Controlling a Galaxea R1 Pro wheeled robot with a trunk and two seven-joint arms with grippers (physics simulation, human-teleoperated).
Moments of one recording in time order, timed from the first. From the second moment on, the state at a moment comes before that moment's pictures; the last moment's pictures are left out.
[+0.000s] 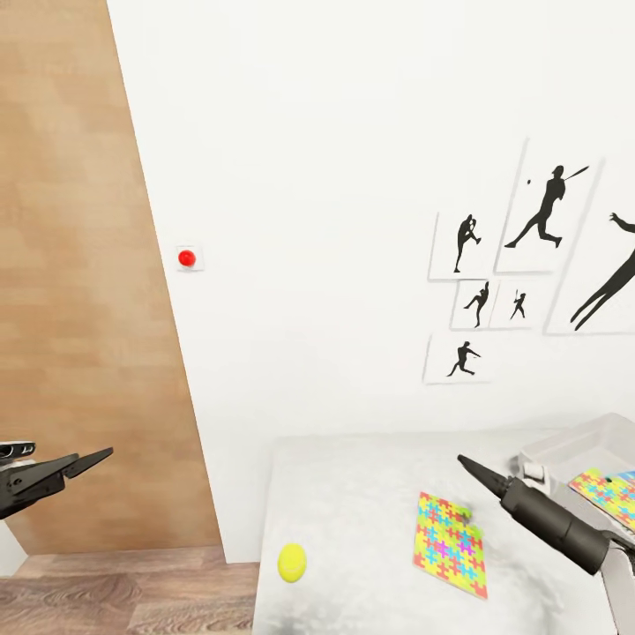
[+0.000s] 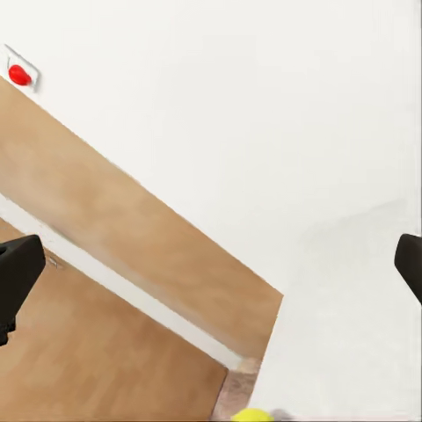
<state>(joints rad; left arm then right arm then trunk) -0.34 0.73 0.07 -0.96 0.88 0.63 -1.57 -0.21 -0.11 -0.56 -1.43 -0.40 0.85 1.07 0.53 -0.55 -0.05</state>
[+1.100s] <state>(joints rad) -0.34 0.70 0.04 -0.96 0.78 0.64 -1.57 -0.75 -0.11 -0.30 -0.99 -0.40 1.04 -0.04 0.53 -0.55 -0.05</state>
